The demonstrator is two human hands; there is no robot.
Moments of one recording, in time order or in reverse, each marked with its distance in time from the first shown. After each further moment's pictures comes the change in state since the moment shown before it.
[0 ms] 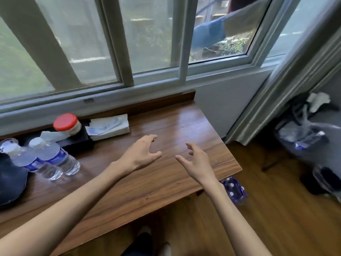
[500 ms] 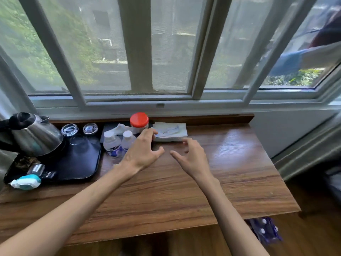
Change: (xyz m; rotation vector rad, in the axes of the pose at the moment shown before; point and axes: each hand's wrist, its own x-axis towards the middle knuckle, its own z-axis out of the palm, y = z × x) left_hand -0.098 -0.150 -0.124 -0.160 0.434 -0.136; right_hand 0.011 -0.190 0.151 -0.135 -0.060 -0.273
